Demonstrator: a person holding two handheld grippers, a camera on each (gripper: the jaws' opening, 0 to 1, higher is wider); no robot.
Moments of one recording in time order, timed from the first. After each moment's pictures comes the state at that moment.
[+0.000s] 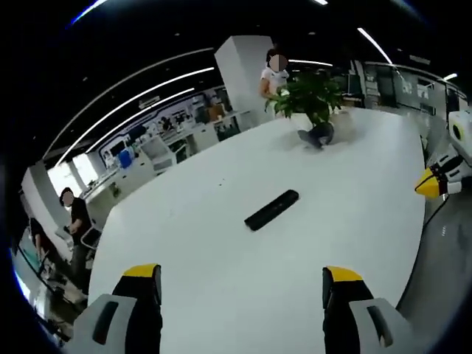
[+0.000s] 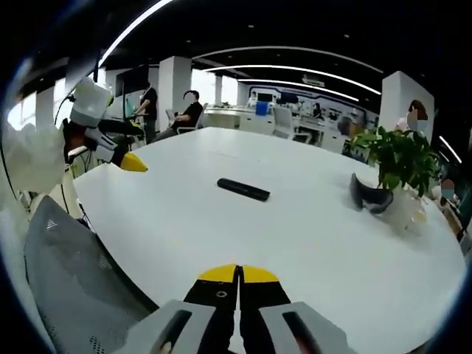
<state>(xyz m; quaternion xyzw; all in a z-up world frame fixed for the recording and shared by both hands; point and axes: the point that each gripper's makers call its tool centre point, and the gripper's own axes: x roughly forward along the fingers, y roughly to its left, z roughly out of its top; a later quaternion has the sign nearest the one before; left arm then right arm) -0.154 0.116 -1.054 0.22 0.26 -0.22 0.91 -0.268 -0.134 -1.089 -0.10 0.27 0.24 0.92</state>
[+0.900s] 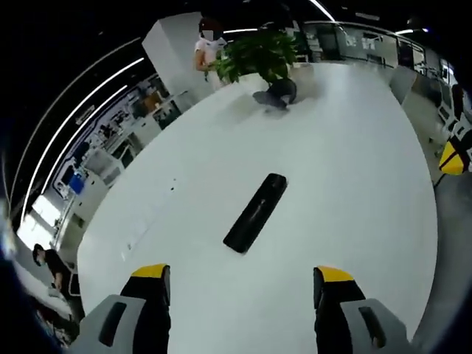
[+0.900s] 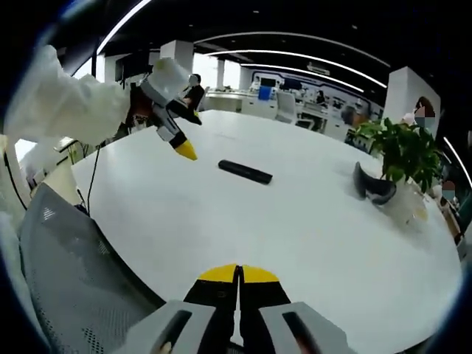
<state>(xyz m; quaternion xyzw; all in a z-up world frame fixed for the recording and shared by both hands) -0.059 0.060 -1.112 0.35 0.33 -0.34 0.81 -0.272 -0.138 -1.107 -0.13 0.32 0.24 0.91</state>
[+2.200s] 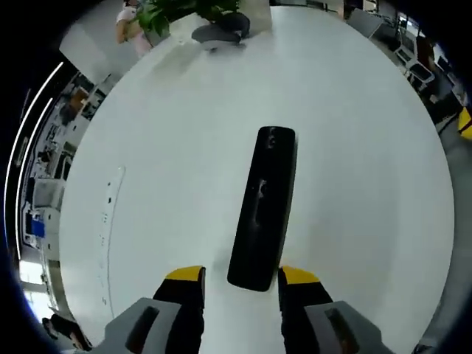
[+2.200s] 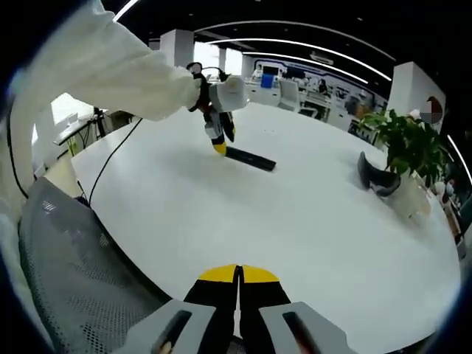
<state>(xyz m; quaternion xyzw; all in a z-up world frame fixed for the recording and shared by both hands) 0.014 0.033 -1.191 0.44 0.43 -0.45 0.65 -0.275 -0.137 -1.118 -0.13 0.35 0.24 0.89</state>
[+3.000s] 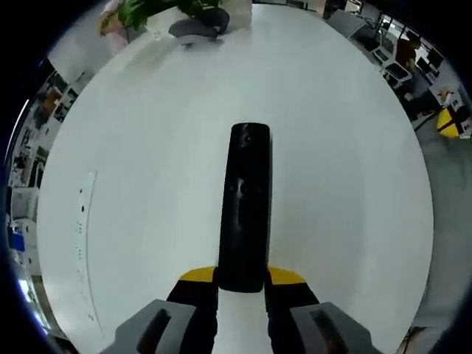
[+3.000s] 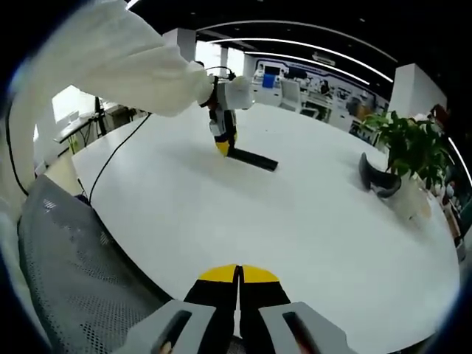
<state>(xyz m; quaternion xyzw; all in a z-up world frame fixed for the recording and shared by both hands) -0.009 0.027 -1.193 0.42 0.46 -0.51 0.59 -0.276 -0.137 -1.118 -0.14 0.35 0.25 0.89</state>
